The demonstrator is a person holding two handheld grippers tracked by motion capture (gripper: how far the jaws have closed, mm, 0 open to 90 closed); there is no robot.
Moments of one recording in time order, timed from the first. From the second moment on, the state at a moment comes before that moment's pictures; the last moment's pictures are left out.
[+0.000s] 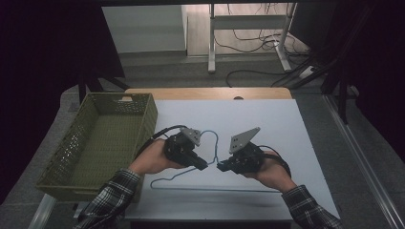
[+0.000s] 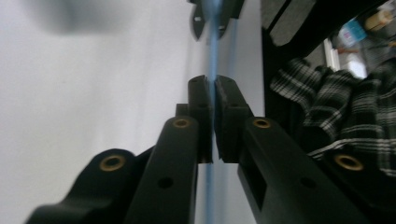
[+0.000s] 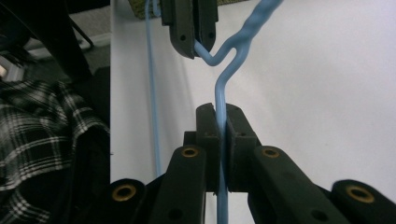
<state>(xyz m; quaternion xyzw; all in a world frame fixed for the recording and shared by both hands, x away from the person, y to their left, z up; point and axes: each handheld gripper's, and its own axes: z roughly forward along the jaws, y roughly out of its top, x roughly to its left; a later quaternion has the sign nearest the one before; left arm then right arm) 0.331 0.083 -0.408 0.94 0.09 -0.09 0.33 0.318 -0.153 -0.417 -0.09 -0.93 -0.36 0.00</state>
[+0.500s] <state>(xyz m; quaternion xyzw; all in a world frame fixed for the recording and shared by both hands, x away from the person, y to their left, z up) 0.325 0.086 -0.396 0.92 0.11 -0.06 0.37 0.317 -0.165 -0.409 -0.11 -0.92 -0.38 -0.04</state>
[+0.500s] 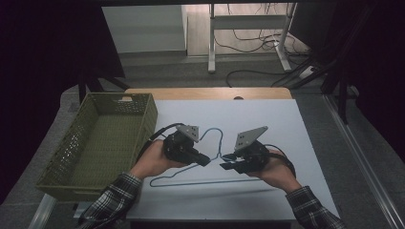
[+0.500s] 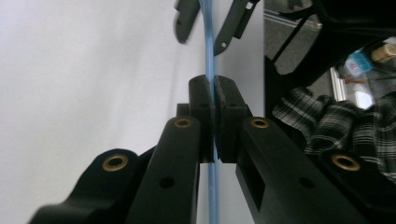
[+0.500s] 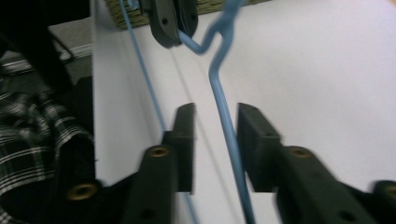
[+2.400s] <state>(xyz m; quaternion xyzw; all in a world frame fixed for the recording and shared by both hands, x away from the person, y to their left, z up) 0.304 0.376 -0.343 0.79 0.44 0.17 0.38 0.252 -0.265 -0.439 -0.34 -0.82 -0.45 -0.09</state>
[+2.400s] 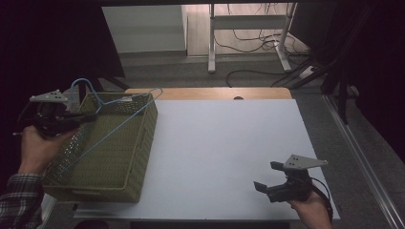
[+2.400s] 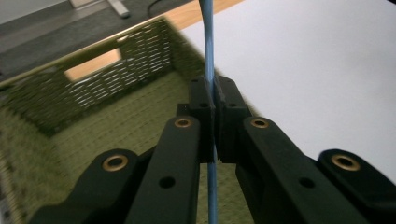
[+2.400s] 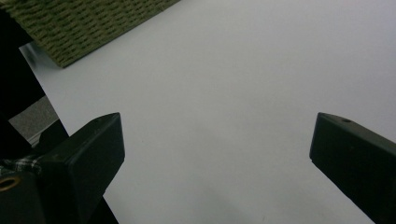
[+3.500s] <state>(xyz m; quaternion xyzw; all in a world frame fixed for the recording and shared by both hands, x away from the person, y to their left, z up) 0.309 0.407 -0.445 0.77 0.53 0.16 0.33 0.254 -0.264 -0.454 -0.34 -0.84 -0.42 -0.08</state>
